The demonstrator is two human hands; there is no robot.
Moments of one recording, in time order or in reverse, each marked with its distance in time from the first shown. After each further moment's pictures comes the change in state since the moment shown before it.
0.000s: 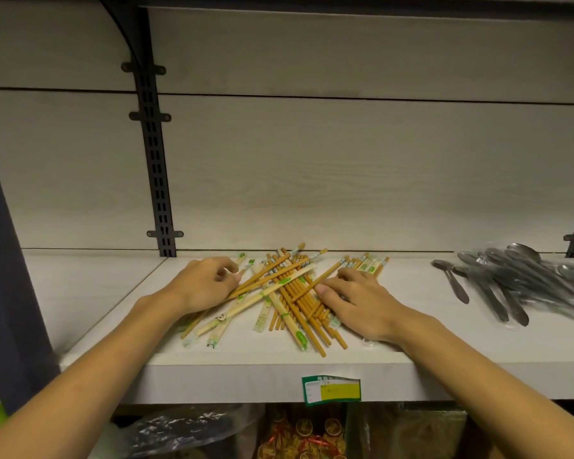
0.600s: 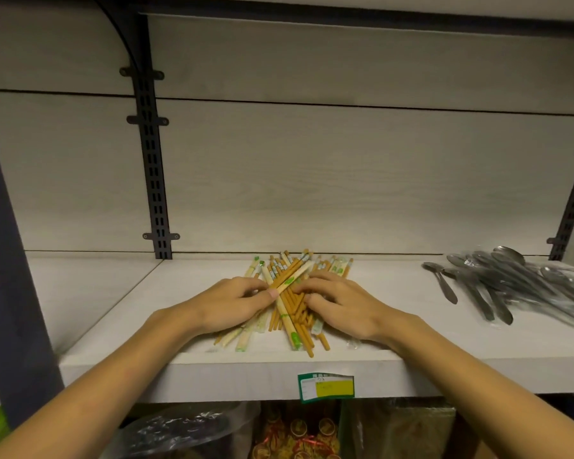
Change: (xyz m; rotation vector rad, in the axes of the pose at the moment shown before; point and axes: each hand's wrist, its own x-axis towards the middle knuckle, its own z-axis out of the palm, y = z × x) left_hand -0.030 0.044 0.015 -0.119 -0.213 0.176; right_hand 0.001 -0.013 -0.002 0.185 -0.020 -0.151
